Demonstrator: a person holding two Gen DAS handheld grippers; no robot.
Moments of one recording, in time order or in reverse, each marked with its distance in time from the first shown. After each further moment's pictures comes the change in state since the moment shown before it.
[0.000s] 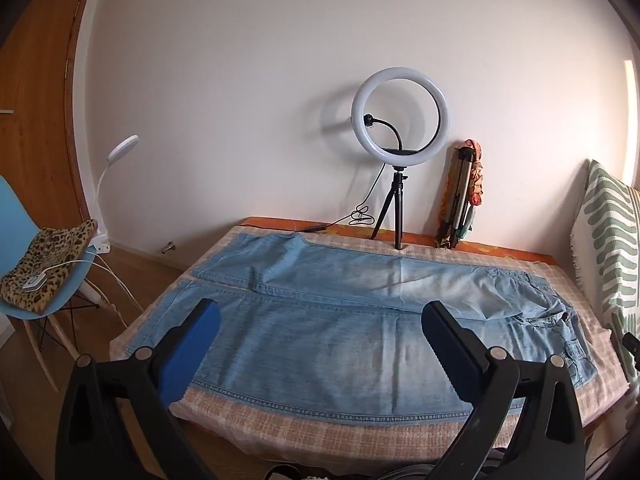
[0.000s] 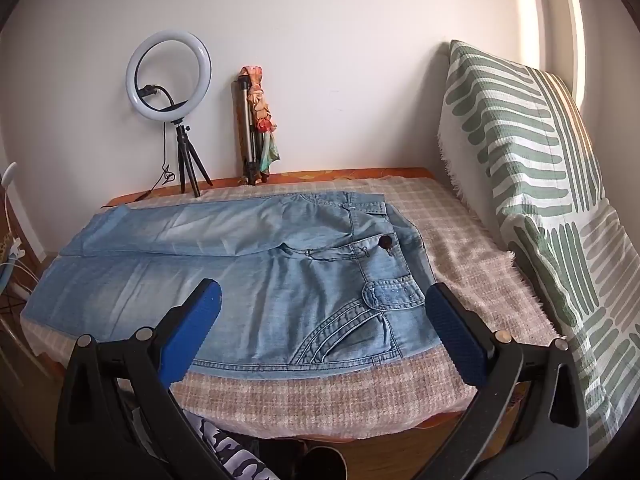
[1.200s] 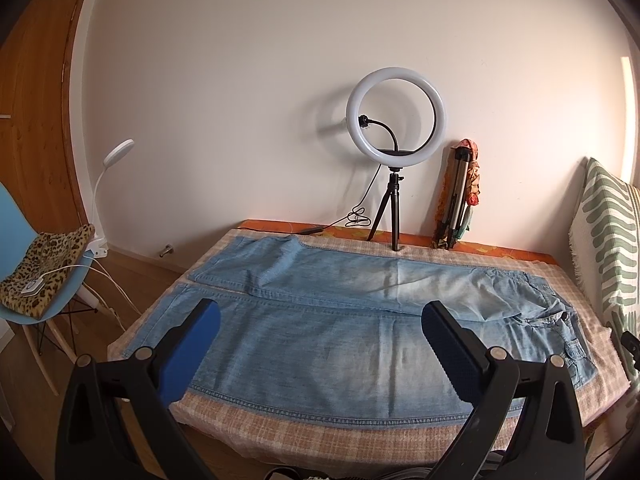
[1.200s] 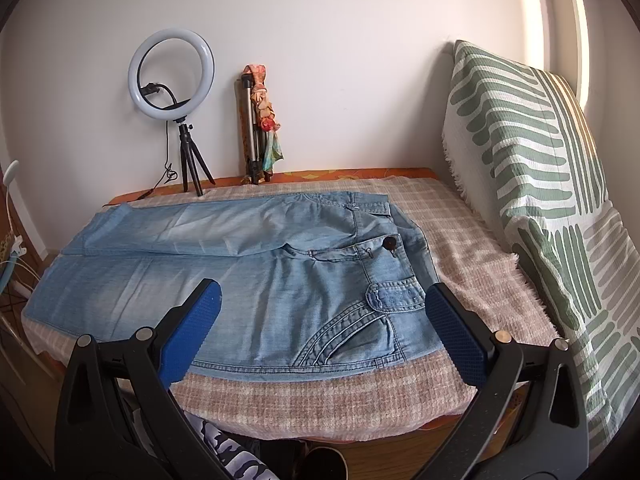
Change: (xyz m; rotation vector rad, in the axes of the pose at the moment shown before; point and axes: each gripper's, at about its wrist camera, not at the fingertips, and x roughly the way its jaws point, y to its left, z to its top) left arm 0.004 -0.003 0.008 0.007 0.002 -0.008; right arm 0.000 -0.004 0.002 0.005 -0.002 0.009
